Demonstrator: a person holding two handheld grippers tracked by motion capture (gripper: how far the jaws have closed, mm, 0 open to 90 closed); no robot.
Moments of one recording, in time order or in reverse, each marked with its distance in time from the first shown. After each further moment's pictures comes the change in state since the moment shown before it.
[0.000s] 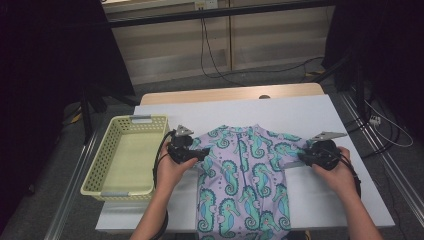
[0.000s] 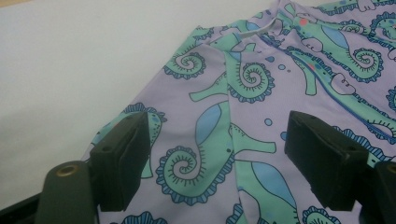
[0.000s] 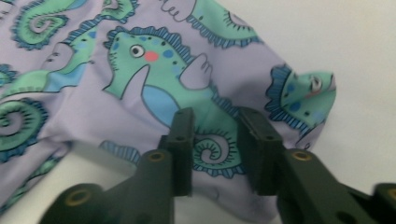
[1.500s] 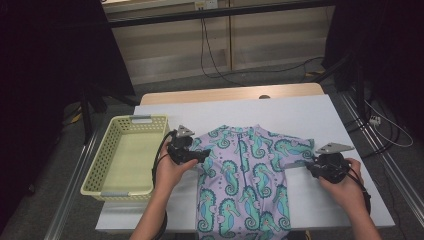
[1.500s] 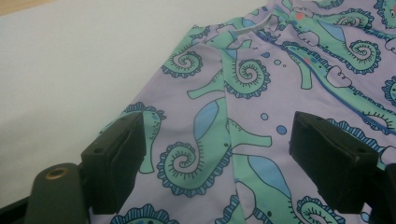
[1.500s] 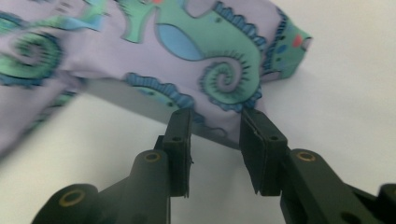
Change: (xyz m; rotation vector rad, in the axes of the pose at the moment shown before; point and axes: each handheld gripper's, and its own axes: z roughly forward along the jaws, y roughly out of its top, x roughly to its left) left arm -0.004 0.002 -0.006 0.013 0.008 0.033; right arm 0.014 -0.024 -0.028 0.009 -0.085 -0.052
